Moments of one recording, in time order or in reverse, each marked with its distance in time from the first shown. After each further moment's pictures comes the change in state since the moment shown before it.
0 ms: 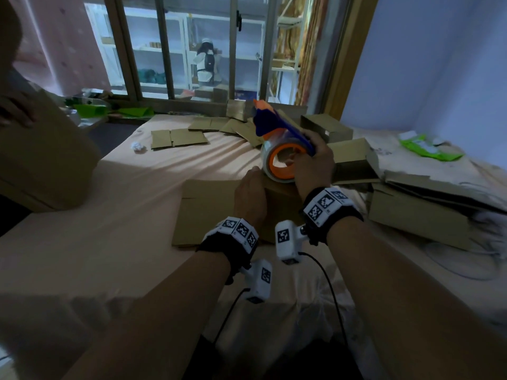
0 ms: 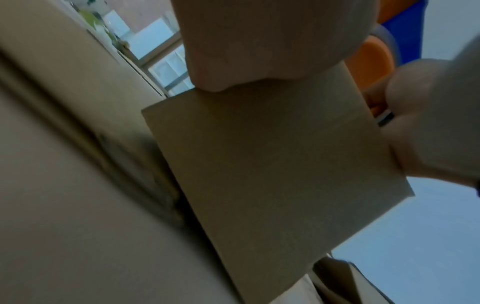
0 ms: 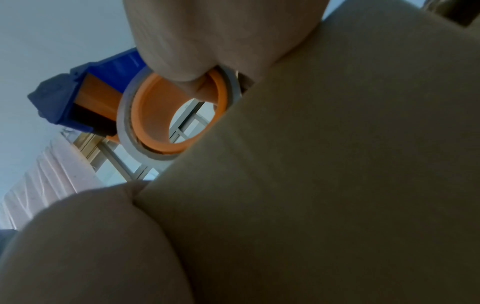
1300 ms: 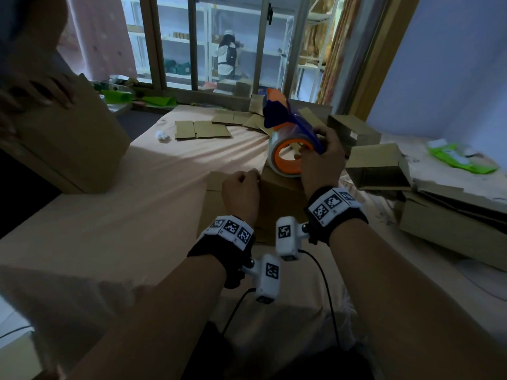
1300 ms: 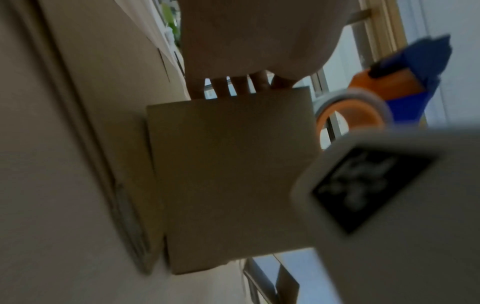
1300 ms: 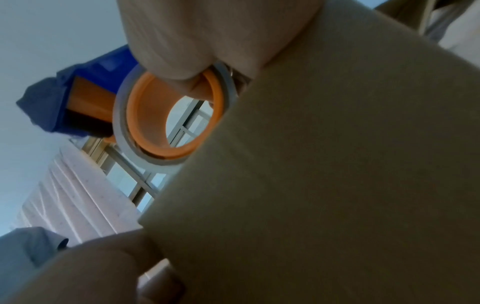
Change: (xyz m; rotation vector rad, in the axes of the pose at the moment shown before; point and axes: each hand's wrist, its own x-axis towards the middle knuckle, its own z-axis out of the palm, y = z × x) left_hand 0.009 -0.034 -0.050 -0.475 0.297 -0.423; right_hand -0.014 -0.006 0.049 0.004 -0.002 -0.048
